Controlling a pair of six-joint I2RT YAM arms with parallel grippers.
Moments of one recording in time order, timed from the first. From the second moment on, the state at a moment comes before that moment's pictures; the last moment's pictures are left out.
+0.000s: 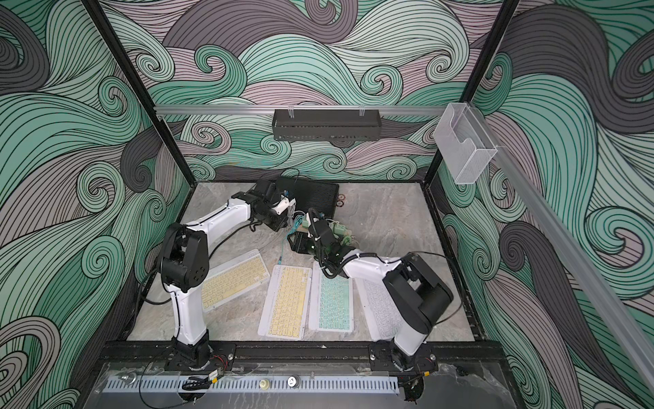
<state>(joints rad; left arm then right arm) -0.38 2.00 1.60 -0.72 0.24 0.30 0.76 1.74 0.95 0.31 -0.08 0.78</state>
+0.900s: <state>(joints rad) -0.35 1.95 1.60 -0.75 0.27 0.29 0.80 2.19 1.27 0.50 0.00 0.80</state>
